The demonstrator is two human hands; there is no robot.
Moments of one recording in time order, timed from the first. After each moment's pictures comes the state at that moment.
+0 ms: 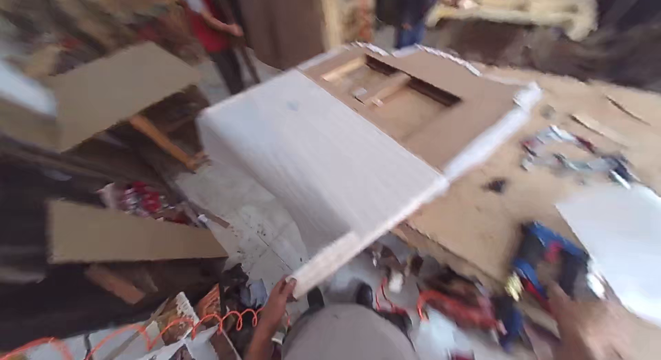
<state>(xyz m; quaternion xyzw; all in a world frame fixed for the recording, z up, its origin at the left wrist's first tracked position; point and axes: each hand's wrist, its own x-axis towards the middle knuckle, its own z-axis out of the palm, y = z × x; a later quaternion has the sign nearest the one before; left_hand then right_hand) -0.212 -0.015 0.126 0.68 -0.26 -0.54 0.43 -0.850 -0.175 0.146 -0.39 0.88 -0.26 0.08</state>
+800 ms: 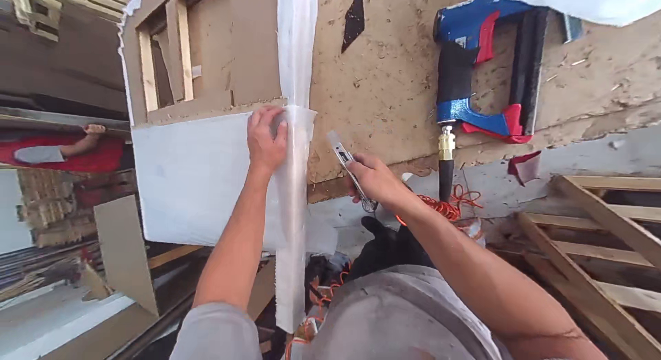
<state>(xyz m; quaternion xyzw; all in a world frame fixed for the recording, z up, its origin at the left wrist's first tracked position) -0.524 -0.461 0.191 0.42 -0.90 -0.11 0.06 -0.705 -0.250 0.147 -0.18 0.53 -0.45 0.70</state>
